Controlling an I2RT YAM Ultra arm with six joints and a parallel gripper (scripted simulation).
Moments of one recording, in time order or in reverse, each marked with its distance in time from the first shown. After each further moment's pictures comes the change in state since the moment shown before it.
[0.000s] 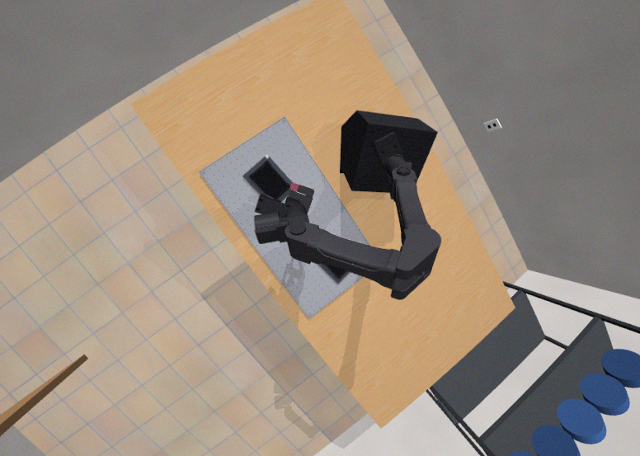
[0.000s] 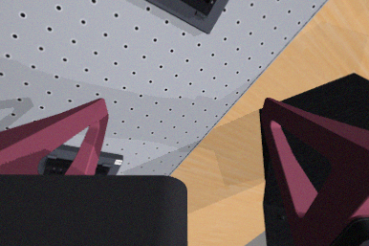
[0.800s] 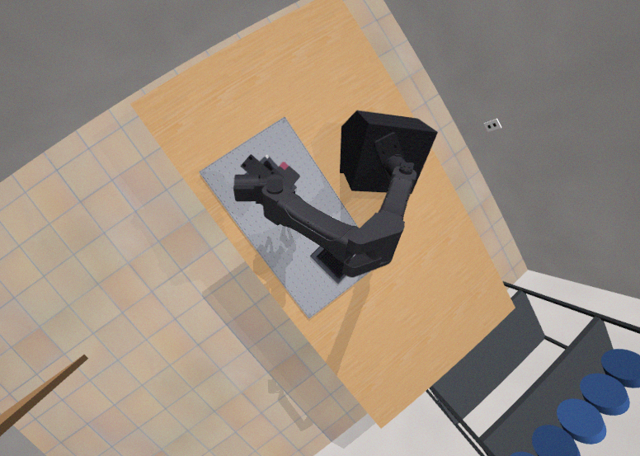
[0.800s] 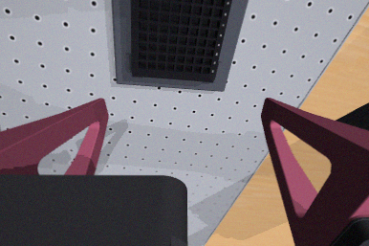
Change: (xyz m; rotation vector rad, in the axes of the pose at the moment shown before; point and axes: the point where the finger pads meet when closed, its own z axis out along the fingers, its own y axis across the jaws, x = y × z) arm -0.067 -0.027 0.048 -0.156 0.066 0.385
